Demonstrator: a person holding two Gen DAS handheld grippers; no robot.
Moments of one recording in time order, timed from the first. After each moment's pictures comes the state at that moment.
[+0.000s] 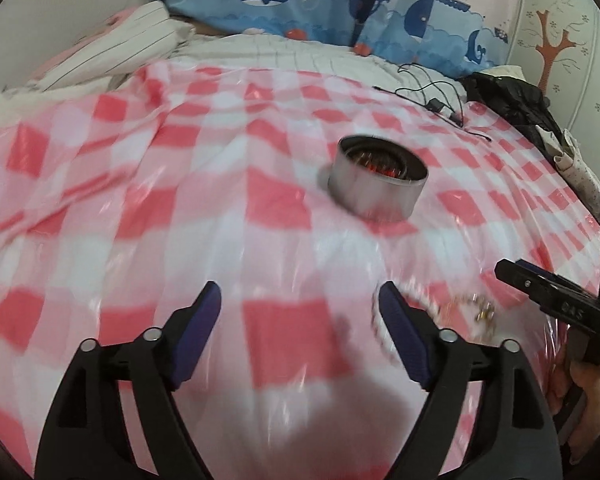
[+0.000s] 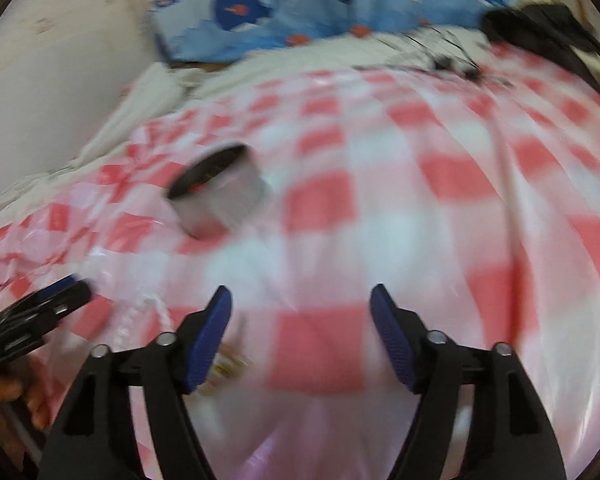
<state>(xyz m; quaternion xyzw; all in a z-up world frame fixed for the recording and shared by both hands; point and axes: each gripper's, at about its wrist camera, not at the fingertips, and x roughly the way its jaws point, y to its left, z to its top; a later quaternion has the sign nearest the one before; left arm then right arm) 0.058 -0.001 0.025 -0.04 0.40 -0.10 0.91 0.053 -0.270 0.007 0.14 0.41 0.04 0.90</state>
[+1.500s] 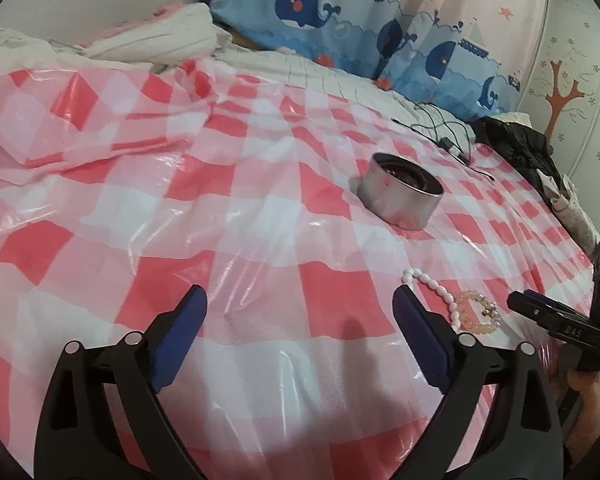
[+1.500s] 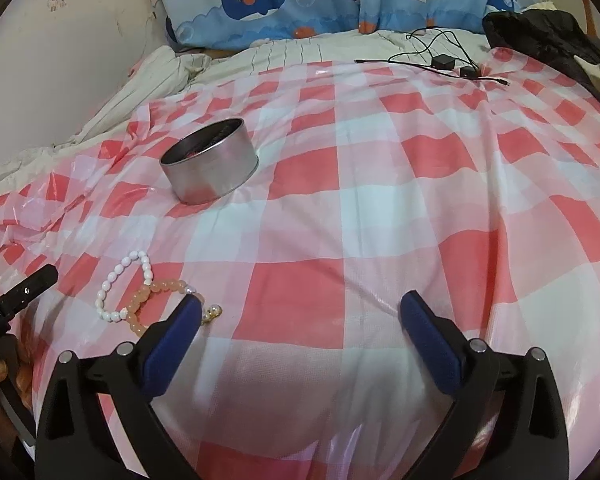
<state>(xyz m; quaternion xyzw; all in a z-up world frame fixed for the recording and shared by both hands) 0.028 0.038 0.011 -0.11 0.35 -0.08 0.93 0.032 -0.269 0.008 0.09 0.41 0.07 0.91</state>
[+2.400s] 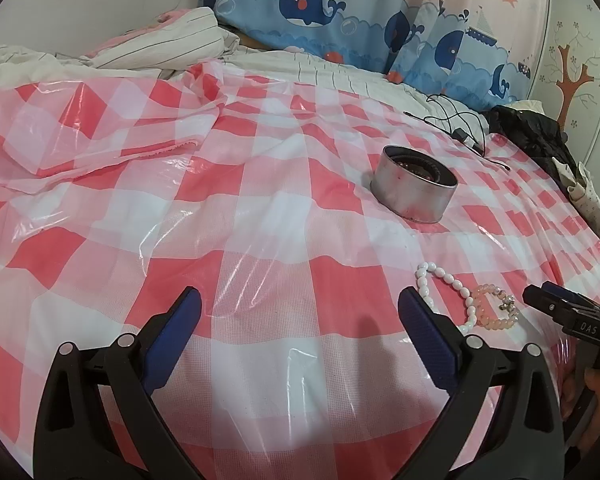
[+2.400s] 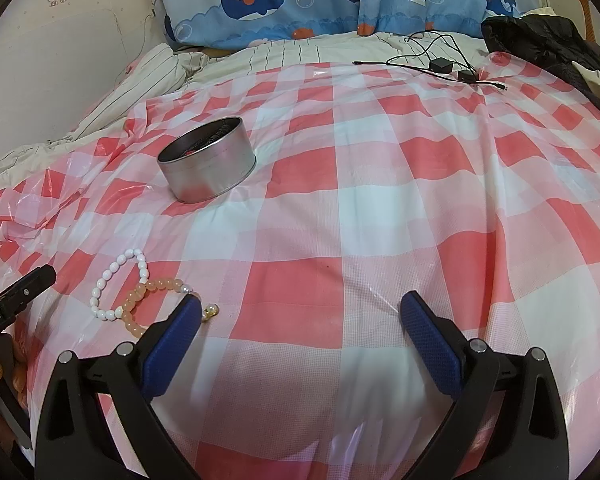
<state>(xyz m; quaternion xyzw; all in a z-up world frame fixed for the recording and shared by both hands) 0.031 0.031 0.011 -0.08 0.36 -0.06 0.93 0.034 -0.266 0.009 0.08 0.41 0.06 0.91</state>
